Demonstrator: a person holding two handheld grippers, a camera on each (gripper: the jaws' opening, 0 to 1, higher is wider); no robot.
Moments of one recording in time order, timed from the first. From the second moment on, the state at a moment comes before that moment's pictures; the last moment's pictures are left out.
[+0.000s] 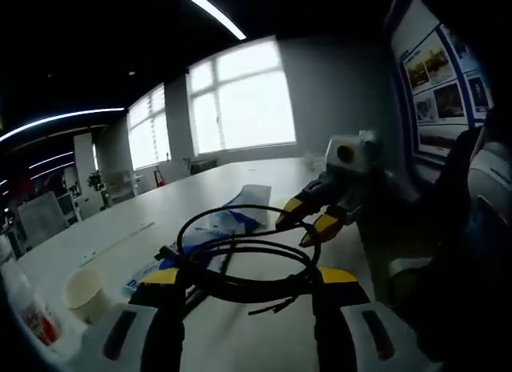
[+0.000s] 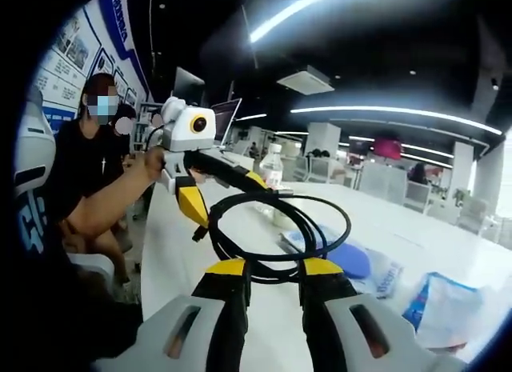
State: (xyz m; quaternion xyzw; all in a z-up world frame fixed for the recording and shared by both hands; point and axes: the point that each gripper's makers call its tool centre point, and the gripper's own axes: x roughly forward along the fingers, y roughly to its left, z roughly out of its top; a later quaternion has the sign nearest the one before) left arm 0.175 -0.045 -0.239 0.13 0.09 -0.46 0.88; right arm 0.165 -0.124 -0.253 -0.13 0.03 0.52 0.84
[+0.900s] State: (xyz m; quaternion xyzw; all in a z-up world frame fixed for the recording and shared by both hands) left arm 0.180 -0.077 -0.245 0.12 0.08 -0.48 0.87; right arm 0.168 -0.155 -0.256 -0.13 0.03 0.49 0.86
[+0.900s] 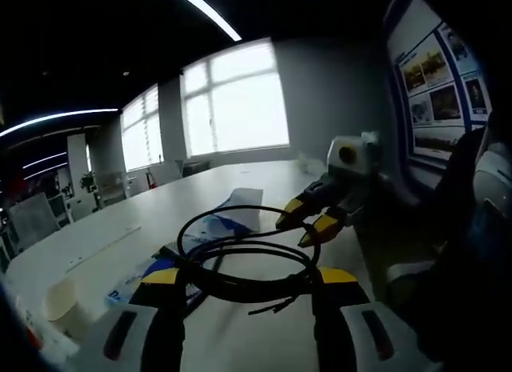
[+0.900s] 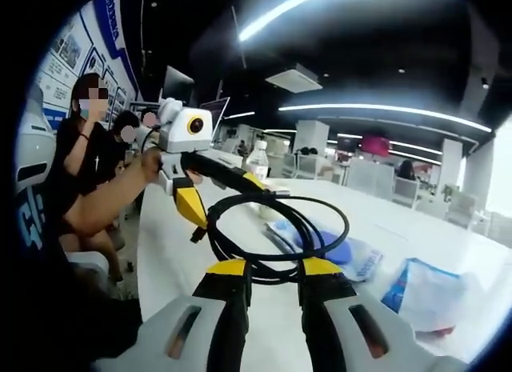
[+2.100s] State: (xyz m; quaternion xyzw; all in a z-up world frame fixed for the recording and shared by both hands) left arm 0.191 -0.118 -0.254 0.11 0.08 -0.50 0.85; right arm 0.175 -0.196 -0.262 -0.13 0.04 0.45 0.88
